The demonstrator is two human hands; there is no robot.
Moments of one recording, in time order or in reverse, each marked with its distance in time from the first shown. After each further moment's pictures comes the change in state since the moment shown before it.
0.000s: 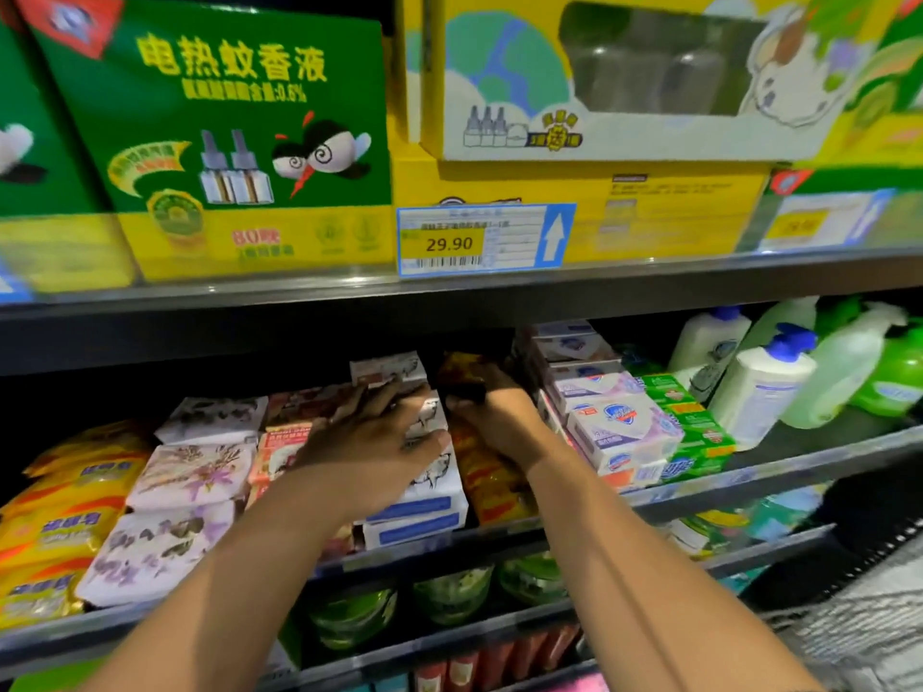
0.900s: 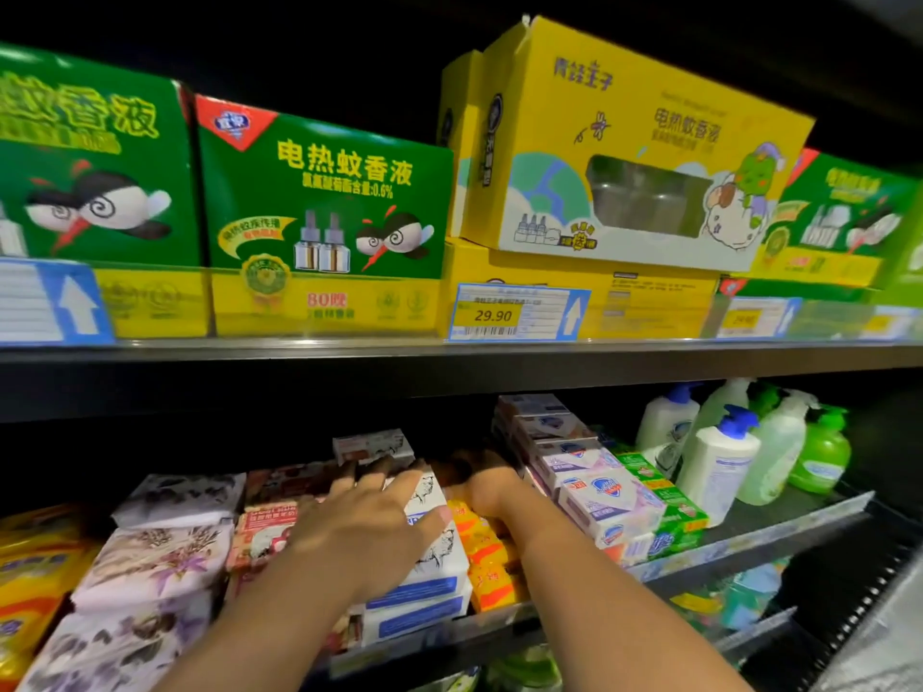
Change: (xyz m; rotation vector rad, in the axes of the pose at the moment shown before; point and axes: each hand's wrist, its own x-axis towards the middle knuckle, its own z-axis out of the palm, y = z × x) left_hand -0.011 0.005 -0.008 0.033 -0.030 -0.004; right_hand 0.023 -0.007 0.008 -0.188 -0.026 0.224
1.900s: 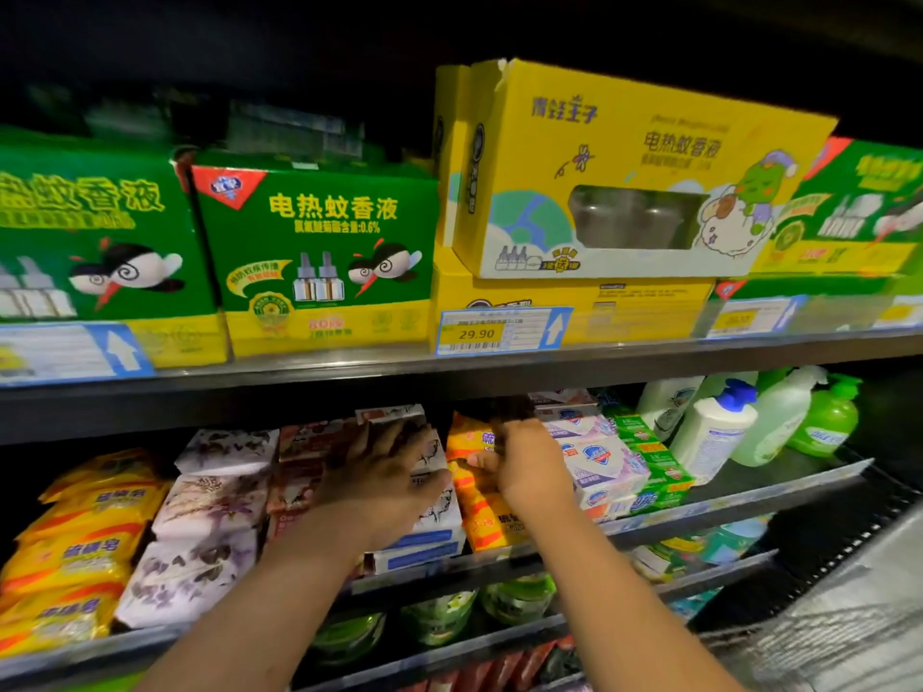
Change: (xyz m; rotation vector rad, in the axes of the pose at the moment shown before) left_hand 0.003 0.004 0.001 -0.063 -0.020 -0.035; right_hand -0.083 -0.003 -0.036 -0.259 0.250 -0.148
